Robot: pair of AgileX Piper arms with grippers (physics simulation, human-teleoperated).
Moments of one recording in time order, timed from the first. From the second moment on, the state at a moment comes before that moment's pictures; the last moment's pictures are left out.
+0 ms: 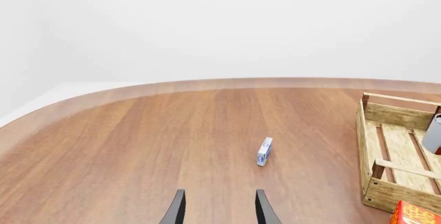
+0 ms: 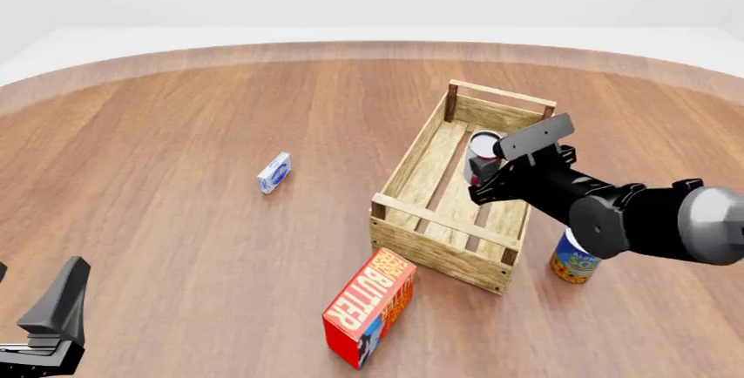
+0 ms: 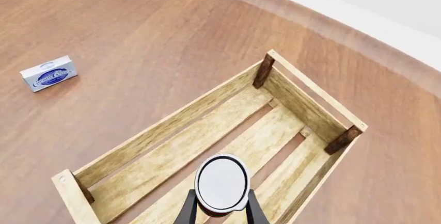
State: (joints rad) left arm 0.00 0.00 0.00 0.00 0.00; right arm 0.30 1.60 -0.71 -0.38 -0.21
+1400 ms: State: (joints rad) left arm 0.00 0.00 0.00 0.00 0.00; right arm 0.29 1.71 -0.76 -0.43 -0.14
